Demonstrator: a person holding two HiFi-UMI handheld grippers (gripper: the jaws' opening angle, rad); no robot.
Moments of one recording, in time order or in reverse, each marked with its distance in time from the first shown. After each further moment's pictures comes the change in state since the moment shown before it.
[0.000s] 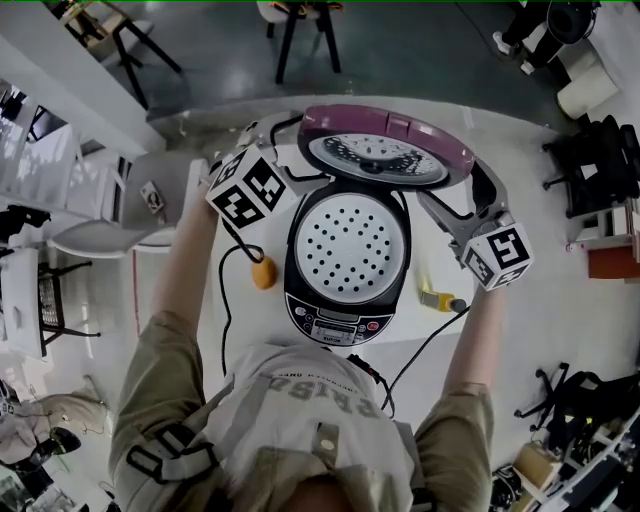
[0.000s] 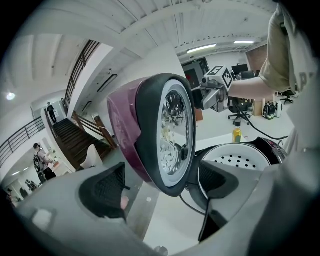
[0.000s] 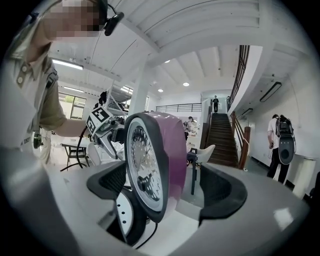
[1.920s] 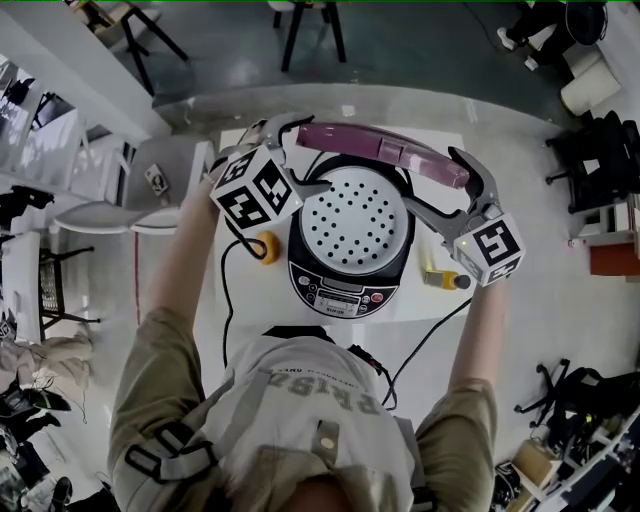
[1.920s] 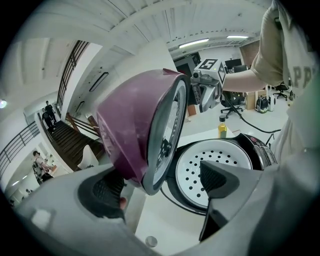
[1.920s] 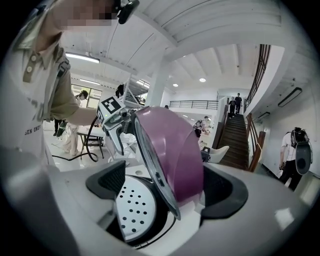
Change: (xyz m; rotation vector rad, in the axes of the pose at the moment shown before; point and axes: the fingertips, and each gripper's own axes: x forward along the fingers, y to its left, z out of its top) left arm -0.028 -0.063 -0.003 0.062 0.059 -0.047; right arm -0.016 0.072 -0.008 -0.120 0.071 0.141
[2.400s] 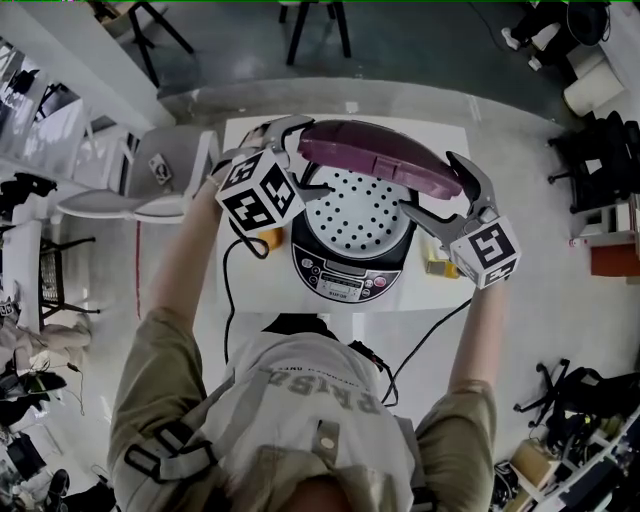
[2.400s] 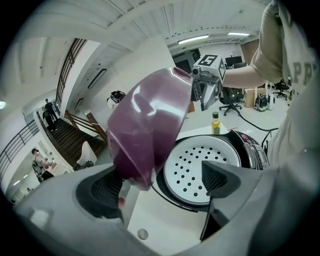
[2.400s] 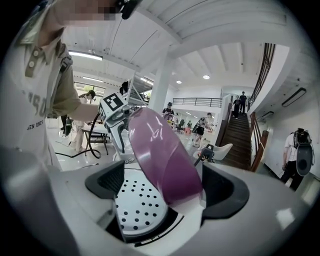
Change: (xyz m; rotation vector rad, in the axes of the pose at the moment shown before) left arm -0.013 -0.037 -0.010 -0.003 0.046 -0.010; right arm -0.014 0.035 -0.009 -0.025 0.024 0.033
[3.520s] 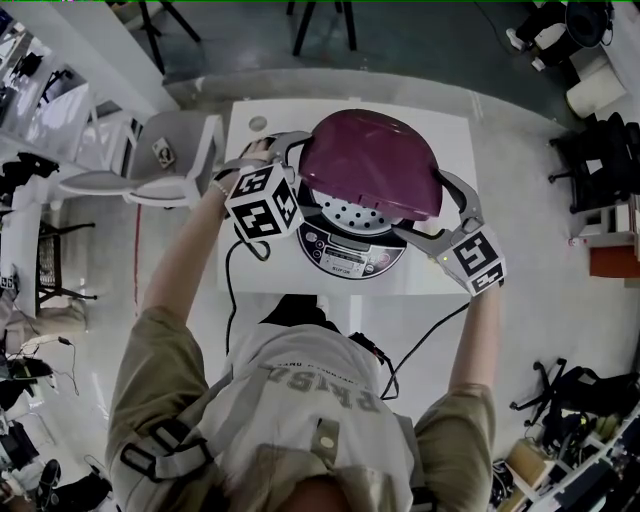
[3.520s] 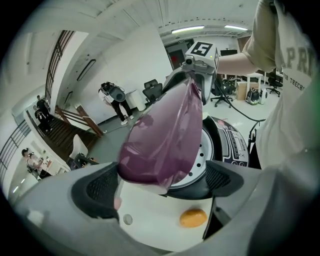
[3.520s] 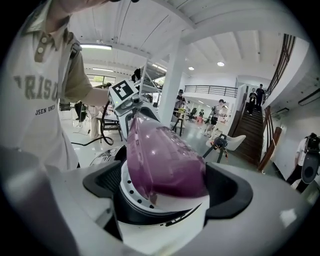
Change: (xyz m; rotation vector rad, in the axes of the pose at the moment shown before) left arm -0.012 -0.079 -0.035 0.037 0.121 -0.082; right arm -0.019 0.080 -0.042 -0.055 0.161 0.140
